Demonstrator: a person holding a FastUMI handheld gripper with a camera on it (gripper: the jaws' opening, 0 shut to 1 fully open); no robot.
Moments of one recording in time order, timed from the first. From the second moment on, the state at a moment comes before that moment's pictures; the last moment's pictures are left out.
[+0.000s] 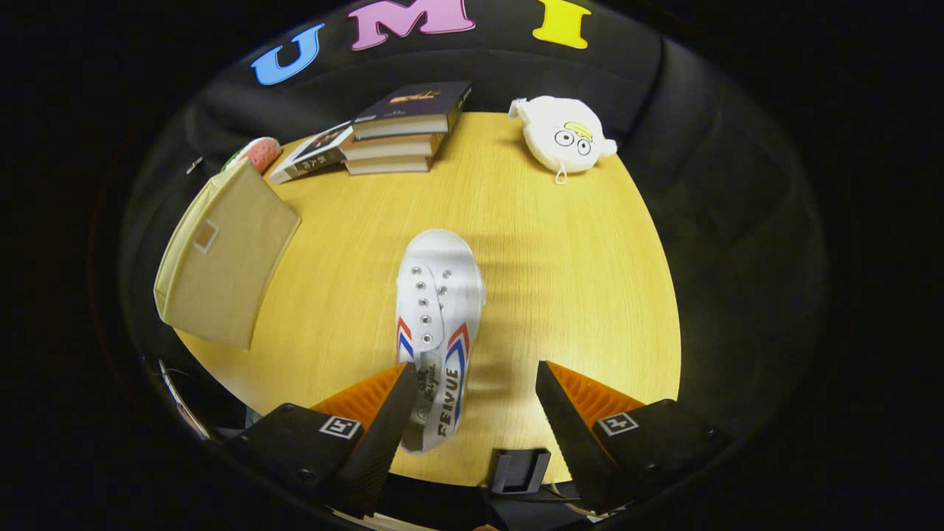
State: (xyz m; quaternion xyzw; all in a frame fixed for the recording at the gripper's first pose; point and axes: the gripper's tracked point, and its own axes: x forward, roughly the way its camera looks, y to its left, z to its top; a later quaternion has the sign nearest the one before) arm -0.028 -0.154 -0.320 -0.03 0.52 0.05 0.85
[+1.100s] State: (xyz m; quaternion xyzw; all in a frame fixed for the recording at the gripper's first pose) arm -0.012 -0.132 -0.369 0.03 0.59 0.04 0.81
